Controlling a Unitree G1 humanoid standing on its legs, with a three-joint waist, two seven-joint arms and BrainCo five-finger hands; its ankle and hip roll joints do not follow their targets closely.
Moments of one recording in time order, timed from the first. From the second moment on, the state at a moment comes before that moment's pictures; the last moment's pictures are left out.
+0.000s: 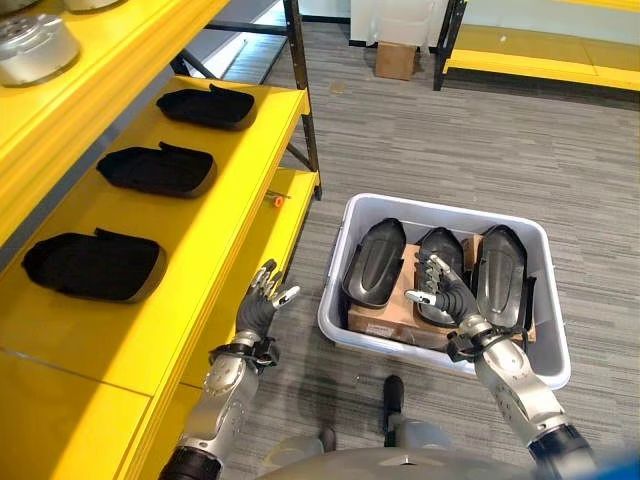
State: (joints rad) left arm 0.14 0.31 -0.18 0.15 -0.57 -0.16 0.07; right arm 0.00 -0.38 0.28 0.14 0.41 -0.09 0.04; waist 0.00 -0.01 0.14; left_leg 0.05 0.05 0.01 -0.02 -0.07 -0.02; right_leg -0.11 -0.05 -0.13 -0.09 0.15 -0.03
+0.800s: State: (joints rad) left arm 0.14 0.29 -0.18 0.14 -0.58 -0.16 0.05; right arm 0.04 -0.41 0.28 0.09 0.41 -0.11 0.03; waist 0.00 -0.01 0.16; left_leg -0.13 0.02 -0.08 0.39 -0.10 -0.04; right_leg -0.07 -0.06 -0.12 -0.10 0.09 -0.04
